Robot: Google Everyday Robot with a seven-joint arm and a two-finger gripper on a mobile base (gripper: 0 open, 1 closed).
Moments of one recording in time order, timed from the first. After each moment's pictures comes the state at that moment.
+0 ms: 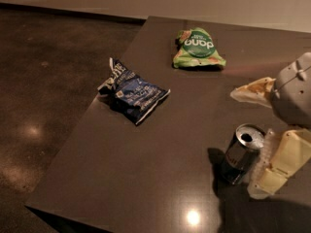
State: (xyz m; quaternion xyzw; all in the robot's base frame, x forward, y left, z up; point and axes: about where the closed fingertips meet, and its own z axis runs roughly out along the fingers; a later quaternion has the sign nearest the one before) arm 0.343 -0.142 0.946 -0.64 0.73 0.16 0.20
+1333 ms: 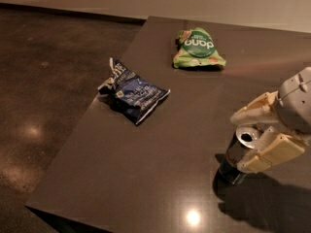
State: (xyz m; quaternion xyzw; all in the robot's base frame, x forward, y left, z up) arm 0.360 -0.163 0.916 -0.63 0.73 0.18 0.22
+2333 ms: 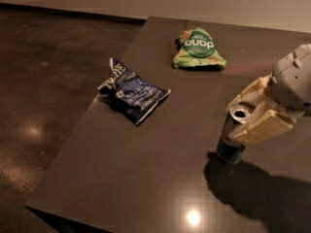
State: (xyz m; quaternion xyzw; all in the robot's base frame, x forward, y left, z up) arm 0.381 -0.155 0.939 -0.62 0.73 0.17 0.22
